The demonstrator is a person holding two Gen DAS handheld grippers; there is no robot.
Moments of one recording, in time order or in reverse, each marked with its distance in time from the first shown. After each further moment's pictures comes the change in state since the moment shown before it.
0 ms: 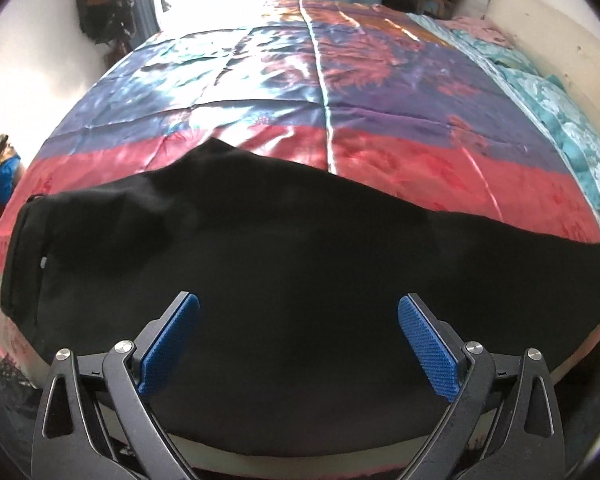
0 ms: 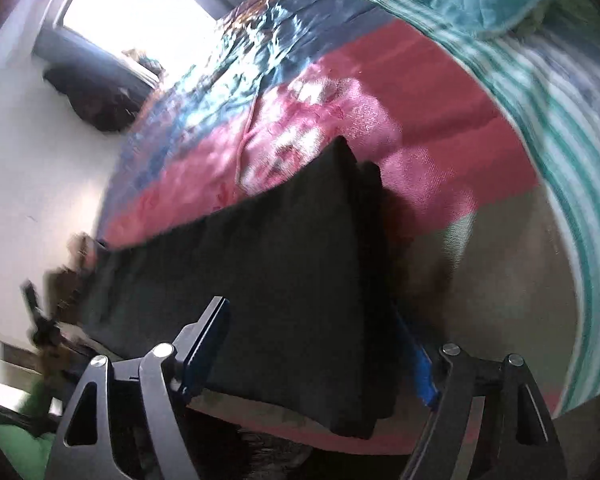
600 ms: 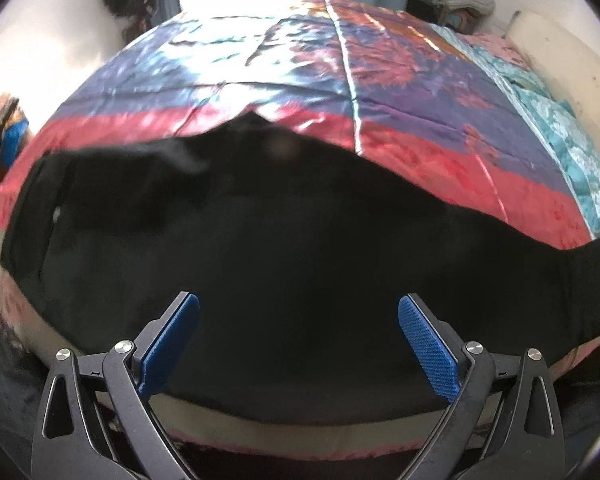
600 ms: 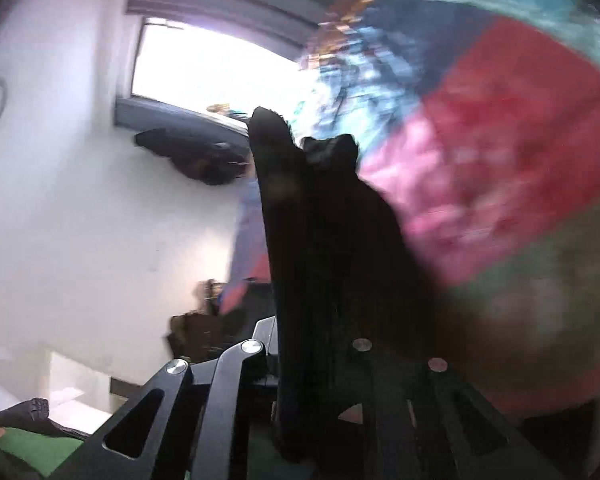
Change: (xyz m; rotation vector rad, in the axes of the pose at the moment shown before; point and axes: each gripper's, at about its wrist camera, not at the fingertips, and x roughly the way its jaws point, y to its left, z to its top) left arm -0.008 0.037 -0.024 -0.127 0.021 -0.020; right arm -0.001 0.127 -0.023 0.097 -0.130 0.453
